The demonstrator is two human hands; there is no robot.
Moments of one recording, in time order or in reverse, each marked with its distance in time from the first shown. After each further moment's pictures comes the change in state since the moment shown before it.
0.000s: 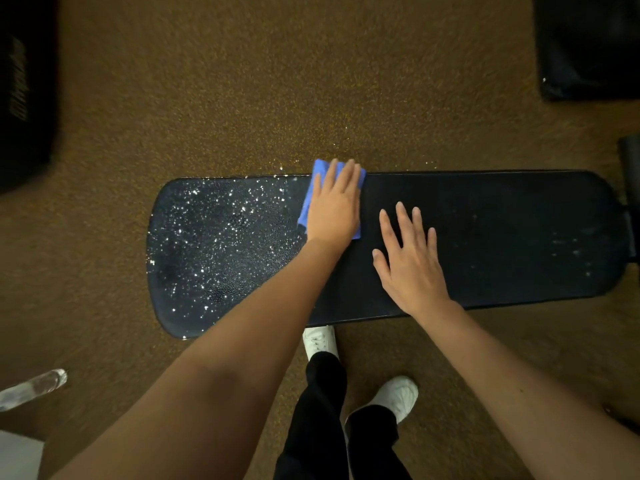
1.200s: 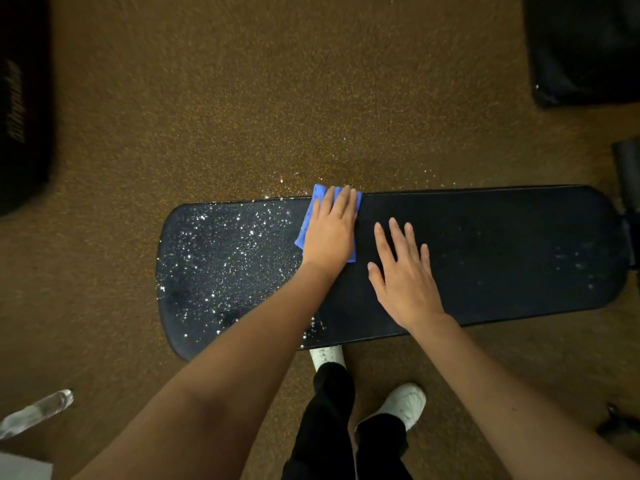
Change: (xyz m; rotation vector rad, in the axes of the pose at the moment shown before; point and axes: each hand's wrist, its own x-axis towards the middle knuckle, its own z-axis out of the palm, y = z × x) left_hand -0.003 -0.020 -0.008 -0.018 -0.052 0.088; right_hand 0.011 -0.022 -0.007 0.081 -0.037 0.041
